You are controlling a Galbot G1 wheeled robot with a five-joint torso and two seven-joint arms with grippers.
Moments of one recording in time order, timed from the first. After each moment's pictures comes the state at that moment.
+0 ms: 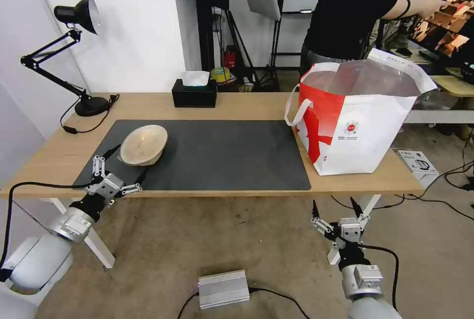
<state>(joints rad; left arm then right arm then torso) 1.44 -0.75 -0.64 -1.89 0.01 -0.24 0.04 -1.61 1.02 0.30 2.03 0.14 0.14 0.50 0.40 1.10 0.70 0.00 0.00</state>
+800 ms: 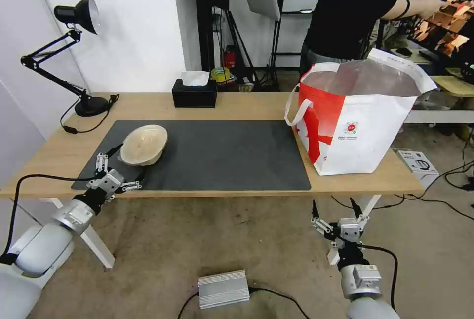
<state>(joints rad) 1.32 -0.71 -0.55 -1.76 -0.01 -0.27 0.09 -1.61 1.03 0.30 2.02 0.14 0.14 0.50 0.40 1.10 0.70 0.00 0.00</state>
